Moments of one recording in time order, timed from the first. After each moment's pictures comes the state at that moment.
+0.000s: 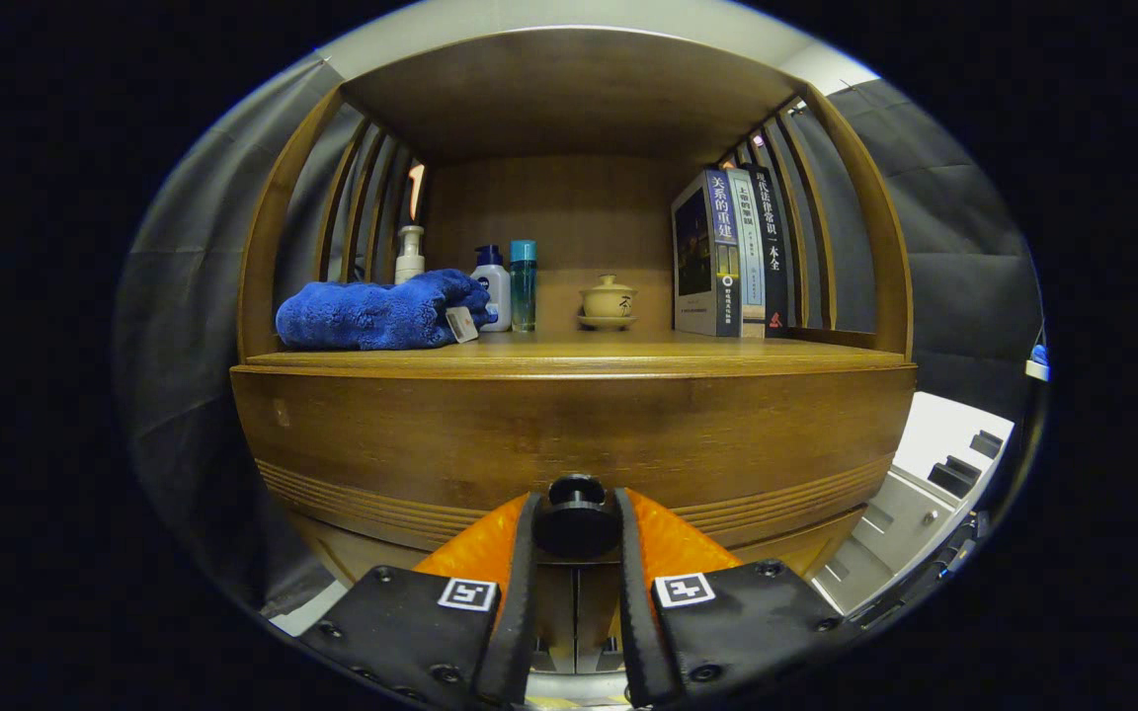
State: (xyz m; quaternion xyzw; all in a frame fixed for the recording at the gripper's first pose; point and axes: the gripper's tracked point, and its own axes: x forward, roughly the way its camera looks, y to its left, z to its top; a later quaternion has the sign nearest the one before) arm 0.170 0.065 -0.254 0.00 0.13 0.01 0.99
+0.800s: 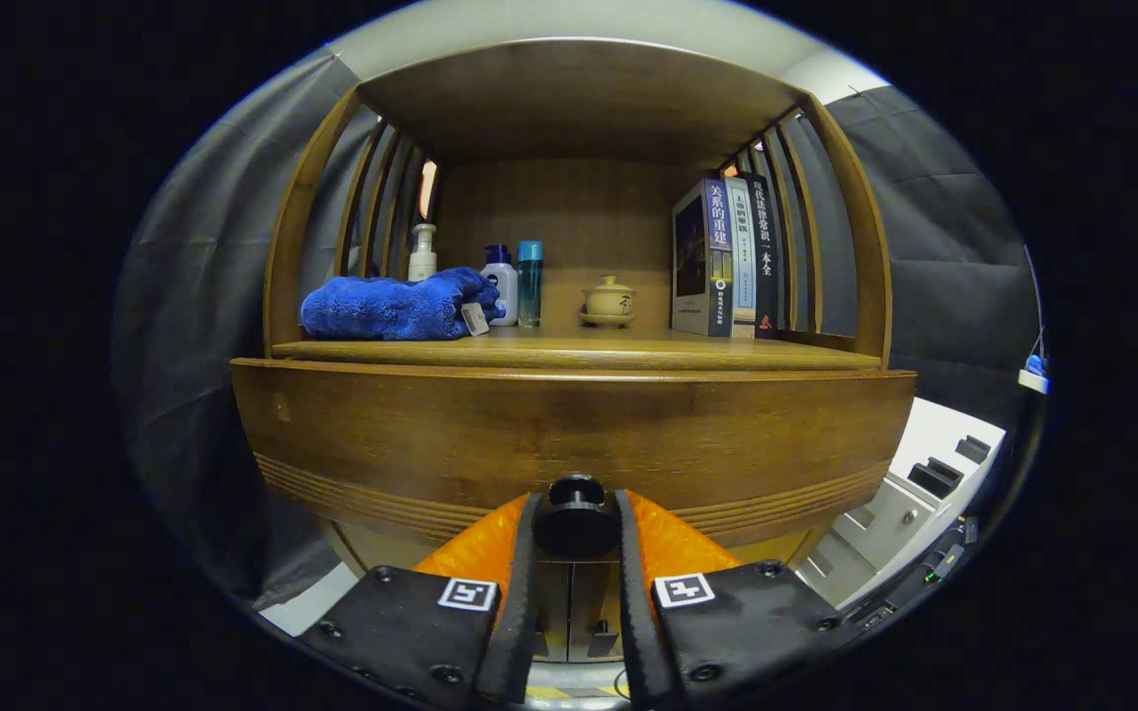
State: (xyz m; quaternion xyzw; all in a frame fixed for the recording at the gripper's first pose) arm 0.131 0.065 -0.248 -0.02 0.13 0.01 0.99
